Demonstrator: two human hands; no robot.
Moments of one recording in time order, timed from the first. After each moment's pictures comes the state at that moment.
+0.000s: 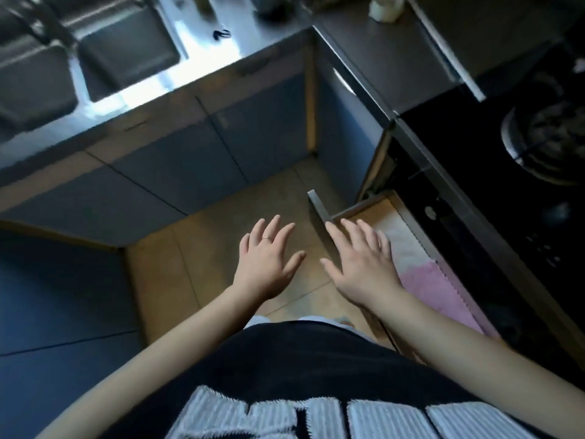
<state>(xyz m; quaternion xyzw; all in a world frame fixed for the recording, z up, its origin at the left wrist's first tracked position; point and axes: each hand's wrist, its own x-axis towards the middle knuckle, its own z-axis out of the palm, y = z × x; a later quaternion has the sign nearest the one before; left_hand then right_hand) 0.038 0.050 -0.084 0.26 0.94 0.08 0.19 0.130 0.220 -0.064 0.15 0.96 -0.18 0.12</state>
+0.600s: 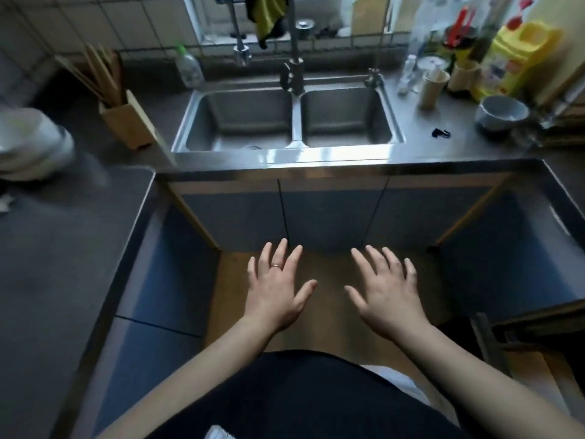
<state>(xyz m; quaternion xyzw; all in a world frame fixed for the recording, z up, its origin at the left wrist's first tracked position) -0.104 -0.258 -0.044 0.04 0.99 0.11 0.10 -0.093 -0.050 -0.028 -0.04 0.99 -0.08 0.08</state>
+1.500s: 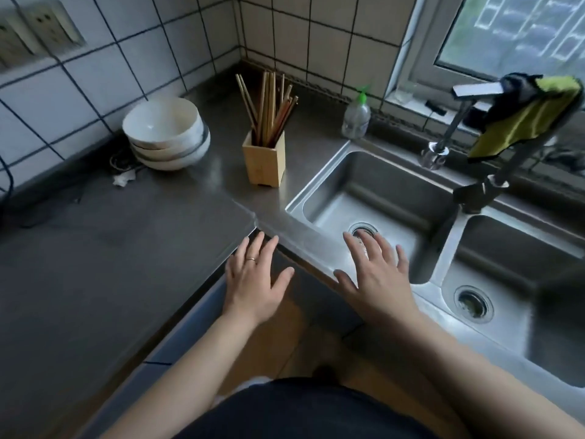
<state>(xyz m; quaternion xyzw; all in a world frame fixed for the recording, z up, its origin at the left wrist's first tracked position) -0.354 -0.491 -0.028 -0.30 0.93 0.22 -0.06 -0.483 -0.311 0.012 -0.35 0.93 -0.08 0.05</state>
